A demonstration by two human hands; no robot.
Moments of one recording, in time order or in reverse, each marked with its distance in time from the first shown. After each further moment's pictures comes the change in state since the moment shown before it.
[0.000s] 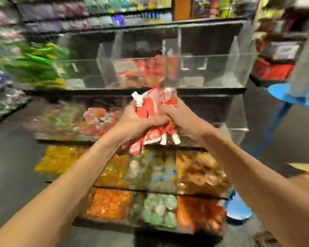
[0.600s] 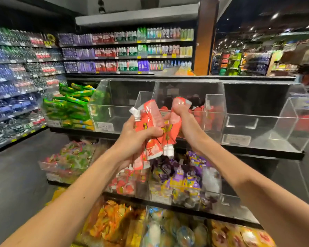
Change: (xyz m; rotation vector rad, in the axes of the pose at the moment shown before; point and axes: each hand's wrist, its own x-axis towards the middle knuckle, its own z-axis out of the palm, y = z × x) left_hand 0.116 0.044 -0.137 -0.155 0.146 0.106; right_hand 0.193 -0.034 0.060 -0.109 0.119 0.010
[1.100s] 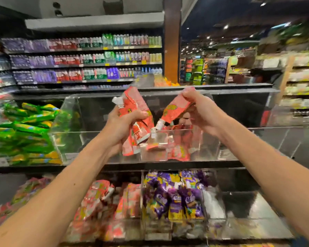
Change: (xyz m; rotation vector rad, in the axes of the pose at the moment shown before) left_hand 0.158 0.025 -0.022 -0.056 -0.031 -0.040; right_hand 0.100 -0.042 -0.061 0.125 0.233 0.055
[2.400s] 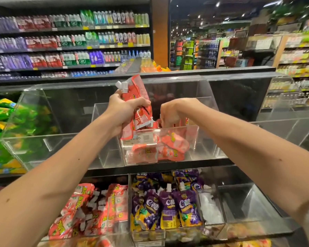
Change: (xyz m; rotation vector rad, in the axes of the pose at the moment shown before) left_hand 0.102 -0.032 0.040 0.229 -0.031 -0.102; right_hand 0.120 0.036 0.007 -1.622 -0.492 0.231
